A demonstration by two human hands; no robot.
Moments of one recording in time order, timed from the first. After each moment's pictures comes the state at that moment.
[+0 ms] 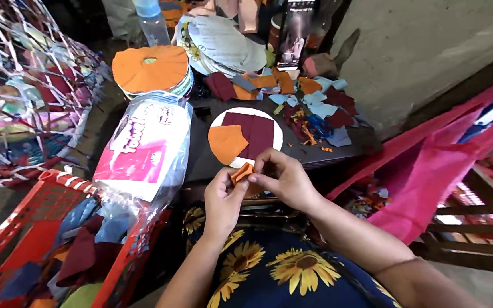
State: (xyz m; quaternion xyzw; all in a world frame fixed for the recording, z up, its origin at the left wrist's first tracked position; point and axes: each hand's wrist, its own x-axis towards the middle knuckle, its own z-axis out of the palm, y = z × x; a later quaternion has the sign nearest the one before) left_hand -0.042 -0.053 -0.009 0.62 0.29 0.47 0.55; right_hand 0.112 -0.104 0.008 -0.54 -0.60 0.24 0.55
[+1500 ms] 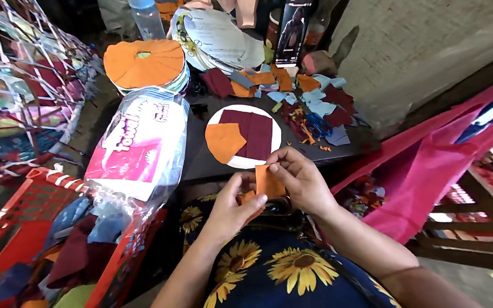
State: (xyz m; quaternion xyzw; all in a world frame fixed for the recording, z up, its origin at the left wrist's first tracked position) left_hand -0.052 -0.054 -0.011 0.66 0.21 0.30 0.66; right_hand 0.121 -0.124 0.007 -0.55 -0.51 0.30 0.59
